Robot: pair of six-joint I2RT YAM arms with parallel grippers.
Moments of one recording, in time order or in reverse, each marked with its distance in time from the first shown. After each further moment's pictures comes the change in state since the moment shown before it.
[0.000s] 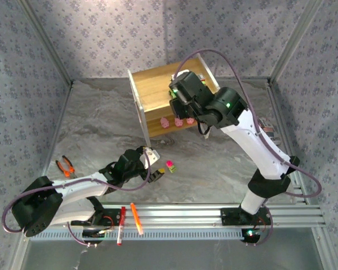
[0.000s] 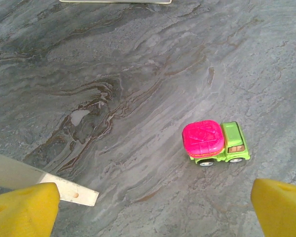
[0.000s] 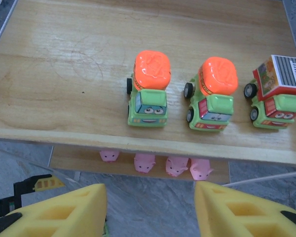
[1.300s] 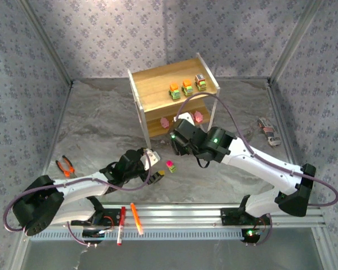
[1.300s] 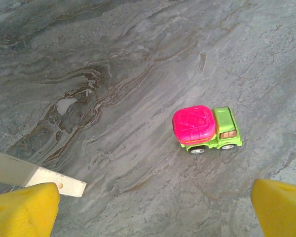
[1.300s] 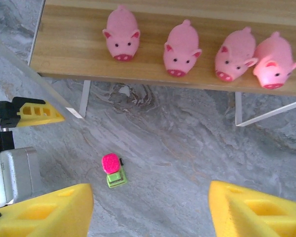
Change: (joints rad) left arm 0.000 0.013 0.000 -0.033 0.023 0.000; right arm 0.125 -0.308 -0.843 0.351 -0.045 0.217
